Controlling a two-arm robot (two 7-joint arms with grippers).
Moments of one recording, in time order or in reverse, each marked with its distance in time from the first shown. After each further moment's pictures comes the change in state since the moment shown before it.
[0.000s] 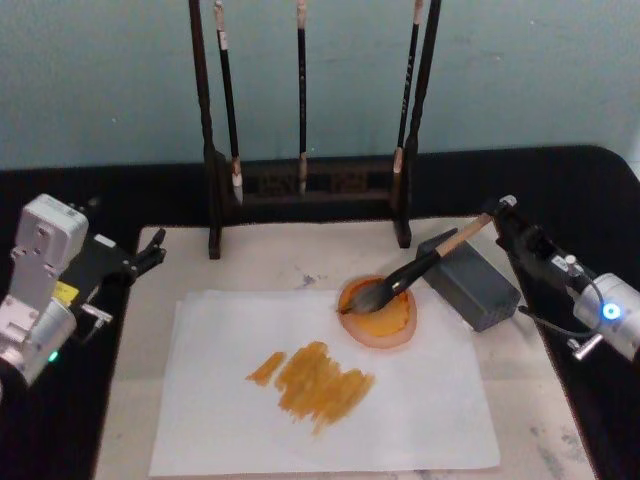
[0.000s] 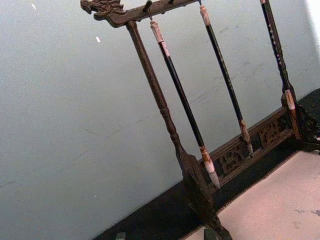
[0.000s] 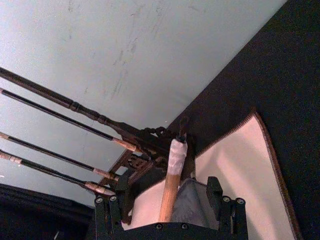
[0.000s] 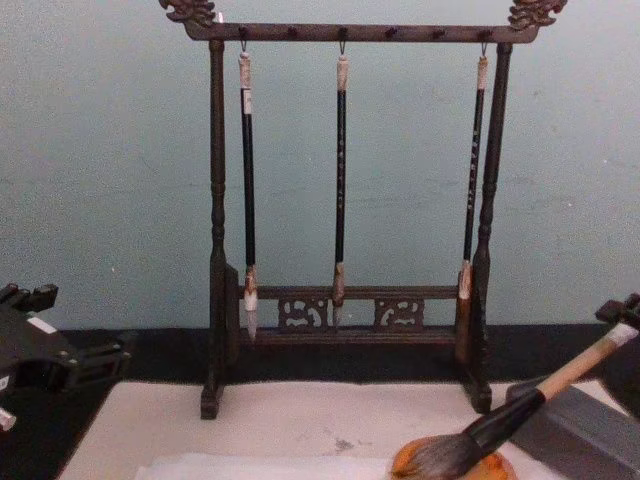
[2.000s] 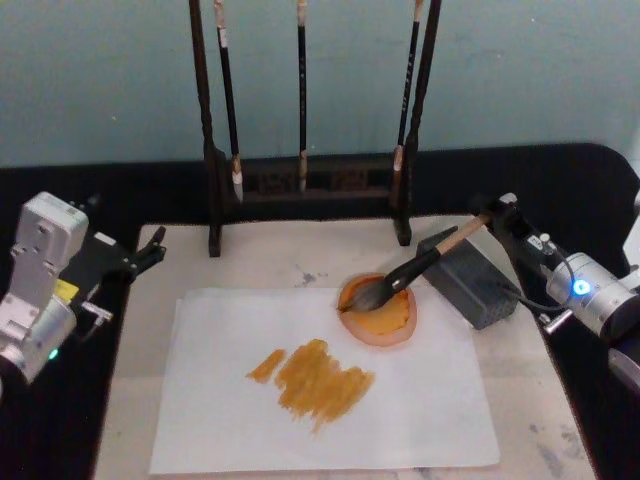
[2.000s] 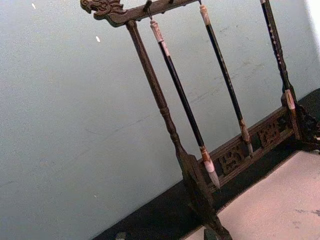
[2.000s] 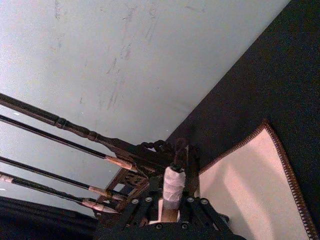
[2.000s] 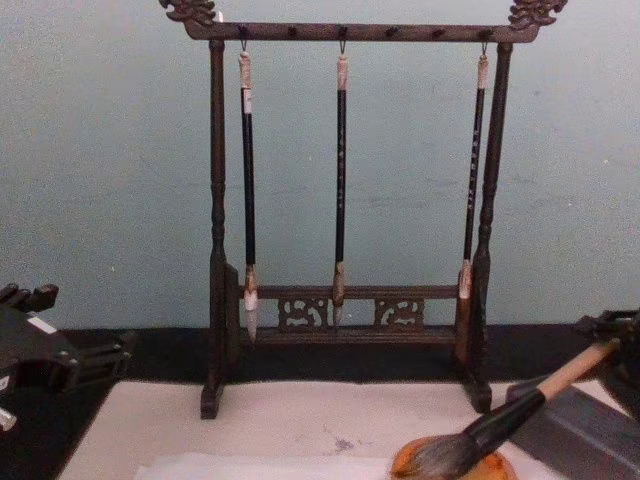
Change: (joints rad) left arm 0.000 0.000 0.000 0.000 0.000 0.000 0.000; right arm 0.148 -0.062 -0.071 0.205 0.021 -0.033 0.053
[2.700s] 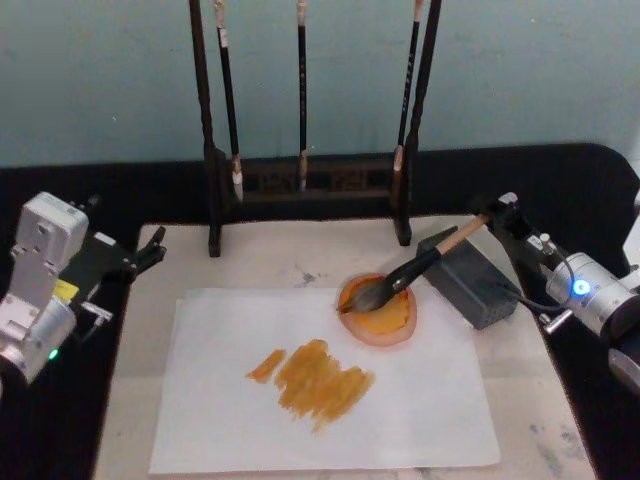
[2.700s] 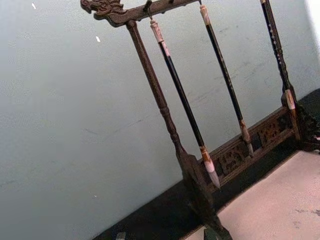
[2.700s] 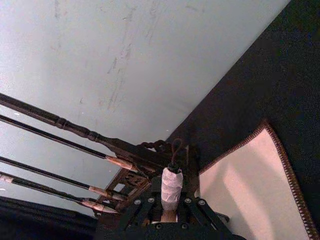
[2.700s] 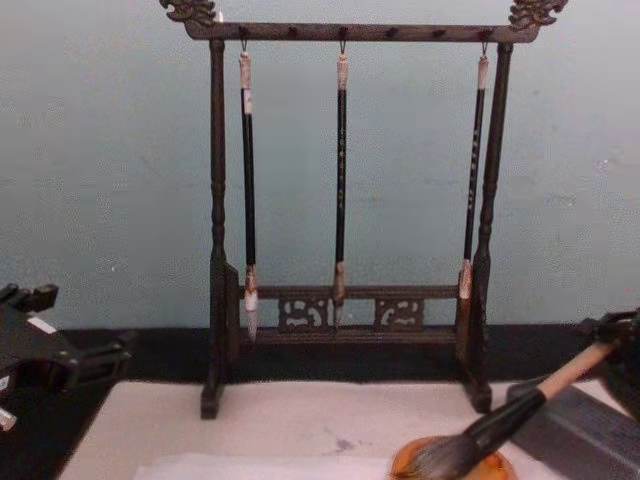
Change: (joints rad) left arm 0.000 0.000 0.000 0.000 0.000 0.000 0.000; right arm 0.000 0.000 0.000 0.000 0.000 0.000 0.000
